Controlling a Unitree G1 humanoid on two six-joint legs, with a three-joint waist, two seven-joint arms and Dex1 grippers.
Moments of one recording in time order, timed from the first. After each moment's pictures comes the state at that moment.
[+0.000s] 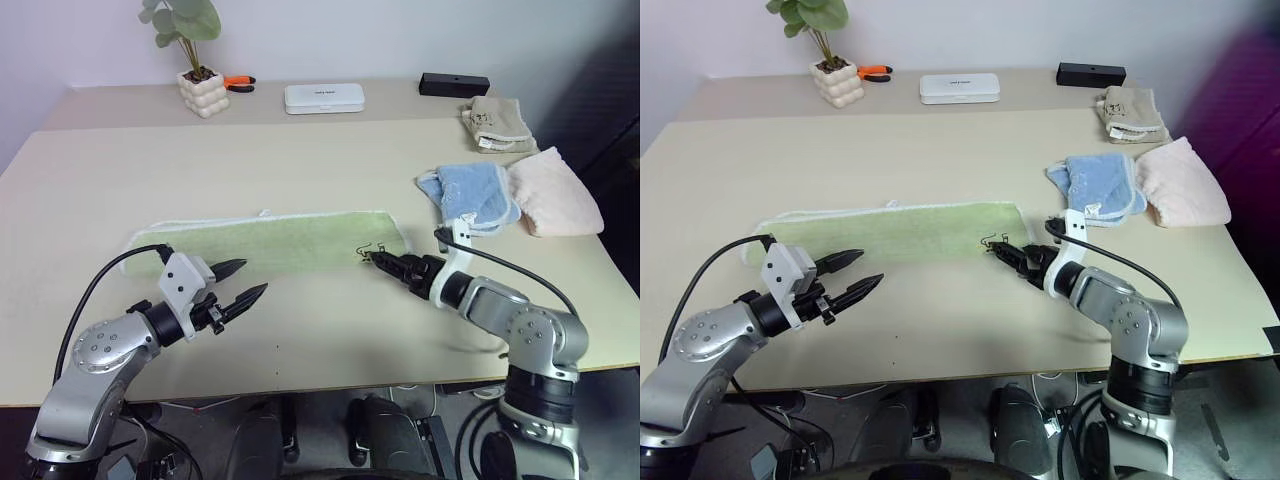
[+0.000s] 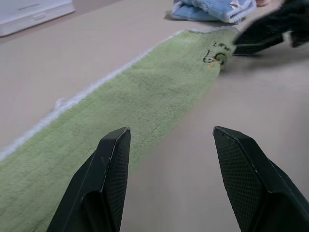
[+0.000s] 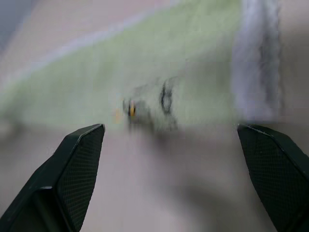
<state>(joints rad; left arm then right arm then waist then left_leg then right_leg) 0.12 0.62 0.13 -0.52 -0.43 0.34 -0.70 -0.36 -0.17 -0.38 -0.24 0.67 1.24 0.27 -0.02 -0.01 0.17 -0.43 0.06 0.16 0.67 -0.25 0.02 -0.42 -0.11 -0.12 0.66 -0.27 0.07</state>
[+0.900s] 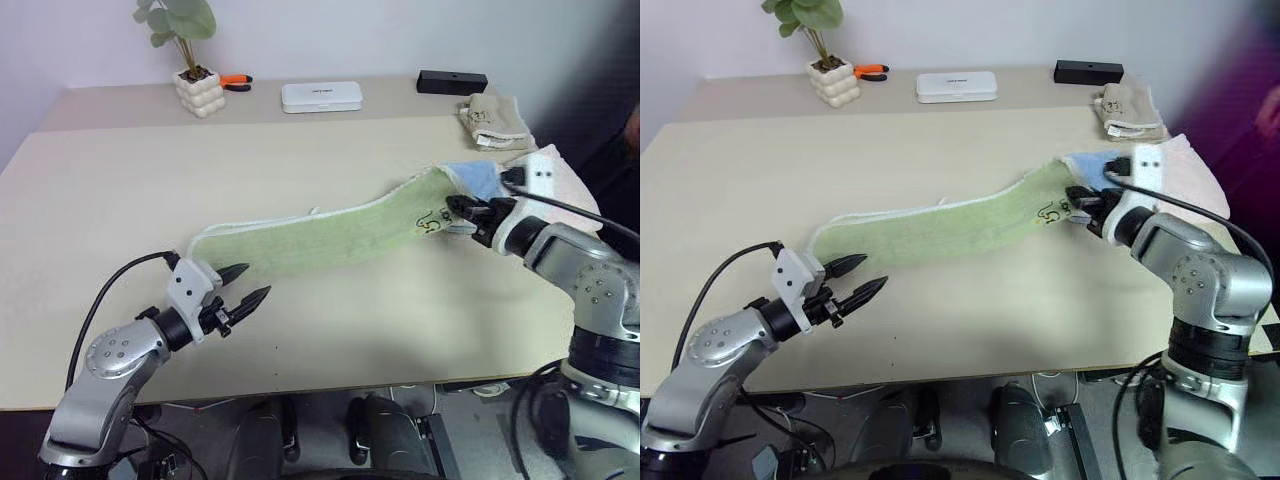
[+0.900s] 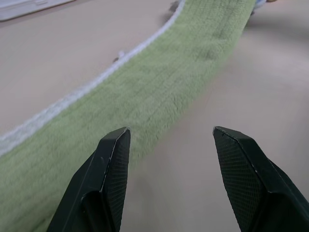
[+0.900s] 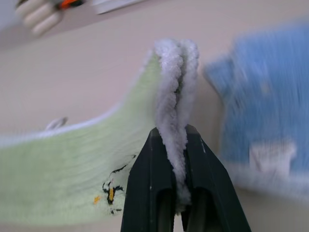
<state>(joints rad) 0.11 0.58 0.09 -0.50 -0.39 0.33 -0.65 -0.49 -0.62 -0.25 -0.26 0.62 1.05 0.39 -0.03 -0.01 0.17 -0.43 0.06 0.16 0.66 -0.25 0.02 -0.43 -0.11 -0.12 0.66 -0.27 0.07</state>
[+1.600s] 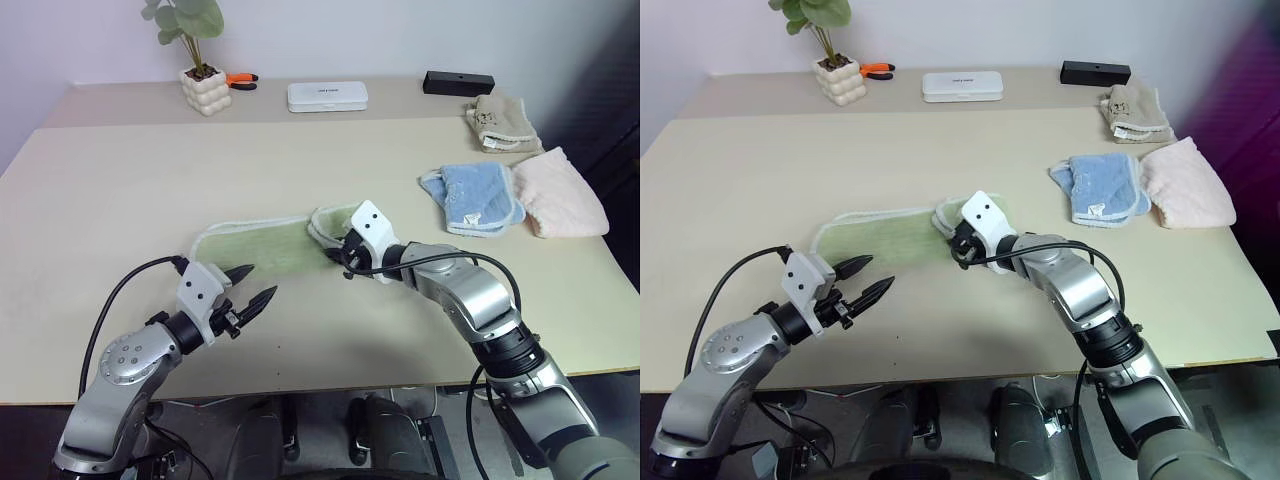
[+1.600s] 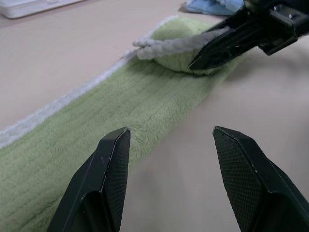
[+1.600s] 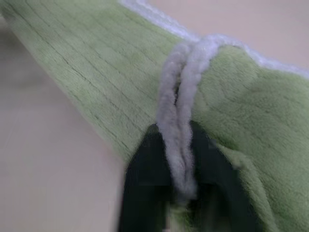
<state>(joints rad) 0.14 0.54 0.05 -0.54 -0.35 0.34 -0.58 -0.56 -0.41 0.32 -0.16 0.29 0.78 0.54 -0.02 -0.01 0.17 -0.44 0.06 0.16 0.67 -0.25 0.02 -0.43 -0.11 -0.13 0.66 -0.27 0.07</state>
